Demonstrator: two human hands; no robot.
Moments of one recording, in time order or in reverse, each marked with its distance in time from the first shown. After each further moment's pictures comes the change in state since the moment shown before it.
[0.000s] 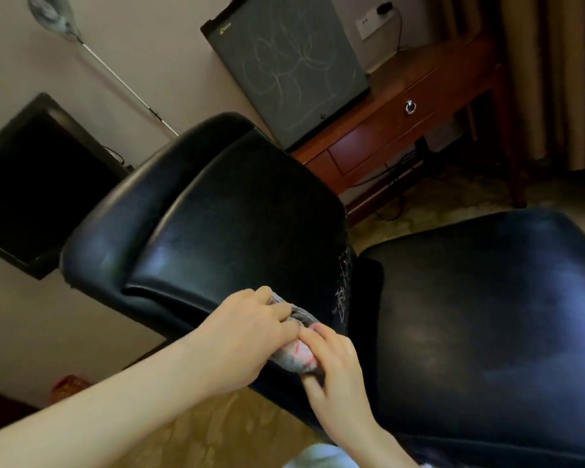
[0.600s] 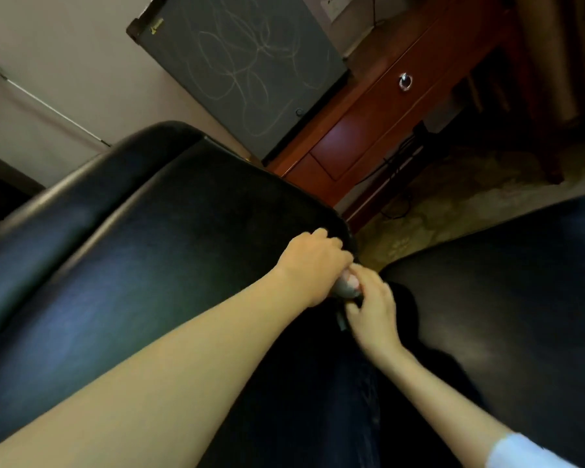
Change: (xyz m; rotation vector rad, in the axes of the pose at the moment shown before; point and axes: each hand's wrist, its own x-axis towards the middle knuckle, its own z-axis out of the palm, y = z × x) left_hand 0.261 -0.097 0.047 0.169 -0.064 -0.050; right_hand 0.217 0.158 0.014 0.042 0.389 0.140
